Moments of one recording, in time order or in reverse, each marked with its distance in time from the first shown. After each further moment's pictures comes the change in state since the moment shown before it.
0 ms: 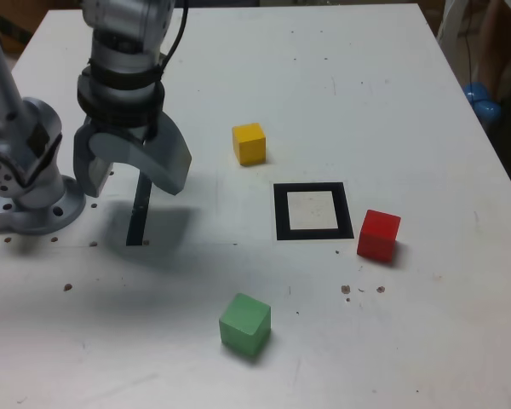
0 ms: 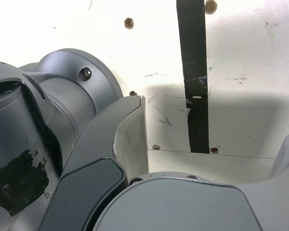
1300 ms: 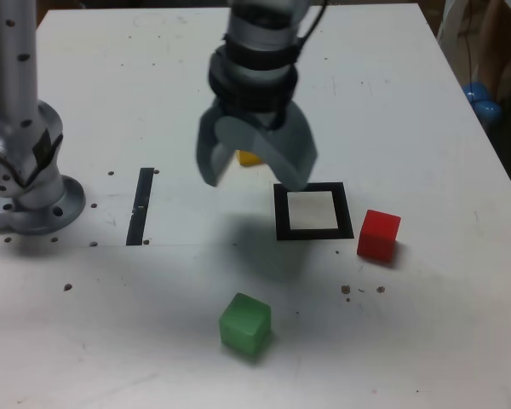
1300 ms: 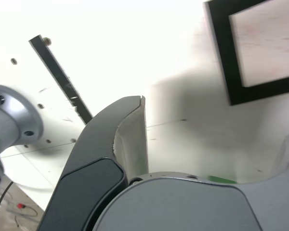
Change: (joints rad) arm -0.031 0.336 -0.600 0.179 0.034 0.206
